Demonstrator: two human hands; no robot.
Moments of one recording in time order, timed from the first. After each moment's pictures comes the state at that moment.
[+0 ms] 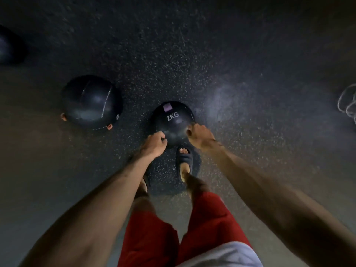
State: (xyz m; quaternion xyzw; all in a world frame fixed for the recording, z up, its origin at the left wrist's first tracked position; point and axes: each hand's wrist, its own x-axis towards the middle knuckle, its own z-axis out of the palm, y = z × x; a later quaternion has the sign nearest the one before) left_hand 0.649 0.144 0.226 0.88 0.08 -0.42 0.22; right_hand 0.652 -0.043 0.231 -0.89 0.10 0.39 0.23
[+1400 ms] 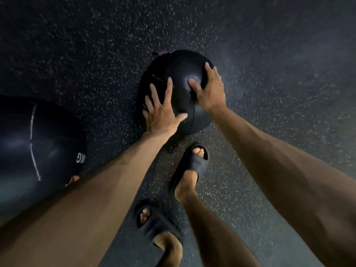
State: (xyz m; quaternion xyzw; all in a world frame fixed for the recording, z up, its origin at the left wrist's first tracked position) left_hand 0.799 0.138 -0.150 0.92 -0.15 -0.31 0.19; right_hand 0.779 -0.017 -0.136 -0.84 0.39 0.08 0.37
